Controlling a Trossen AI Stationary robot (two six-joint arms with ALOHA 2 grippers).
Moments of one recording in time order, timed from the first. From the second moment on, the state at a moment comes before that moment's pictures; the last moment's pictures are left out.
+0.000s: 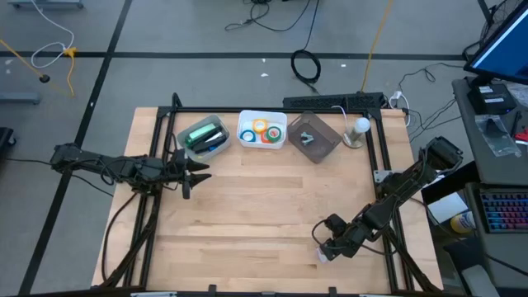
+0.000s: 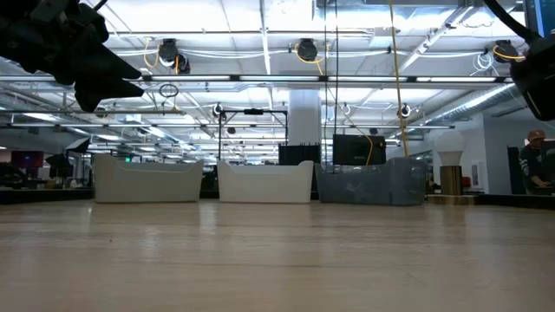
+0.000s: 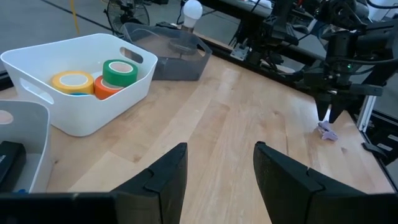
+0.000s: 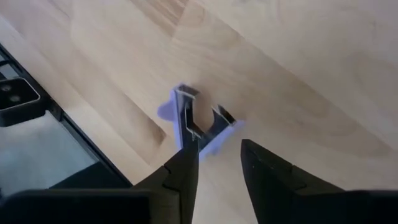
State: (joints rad) left arm -0.19 0.39 0.24 -0.13 -0.37 -0.42; right arm 0.75 1.47 0.68 -0.23 0.03 1.75
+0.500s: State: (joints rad) left arm -0.19 0.39 0.24 -0.13 -0.37 -0.42; right arm 0.75 1.47 0.65 -0.22 0.05 1.77
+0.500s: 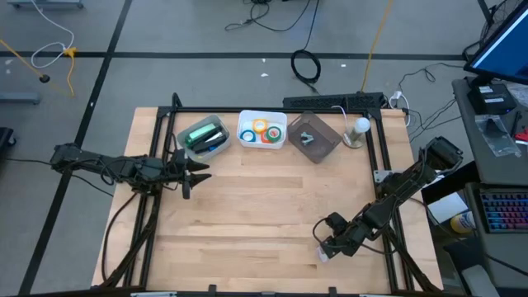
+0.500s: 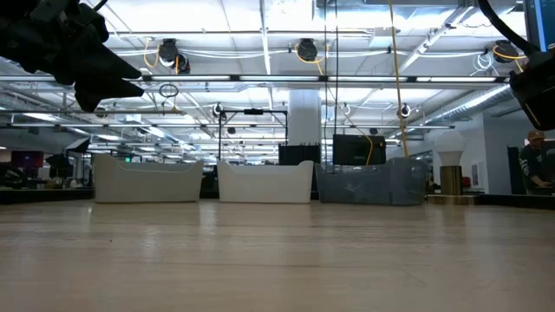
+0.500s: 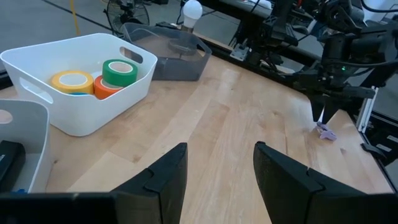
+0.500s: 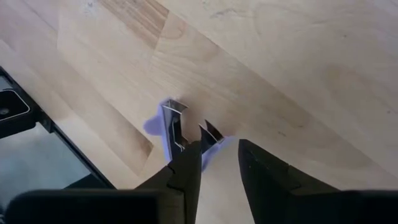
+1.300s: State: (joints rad) left arm -0.19 0.39 0.24 -0.13 -0.37 -0.42; right arm 0.75 1.47 0.65 -0.22 0.05 1.71
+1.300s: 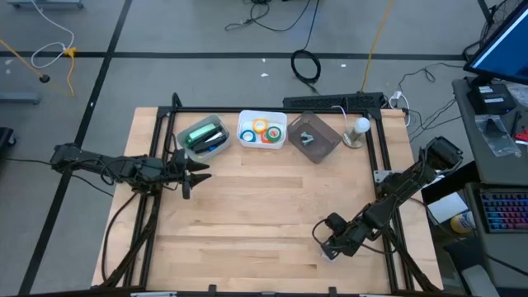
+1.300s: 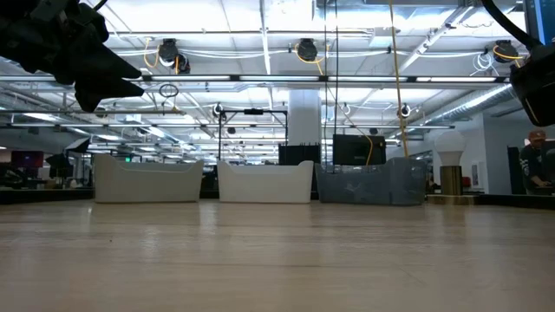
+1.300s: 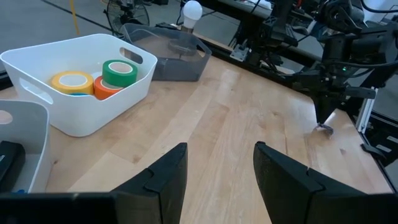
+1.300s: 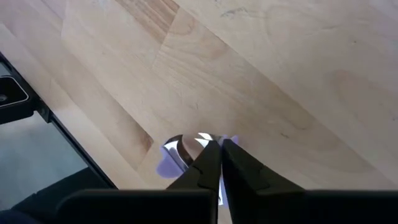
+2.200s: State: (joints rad) left arm -0.19 0.39 0.24 -0.13 -0.37 -0.42; right arm 0.64 1.36 0.65 -0.34 0.14 1.53
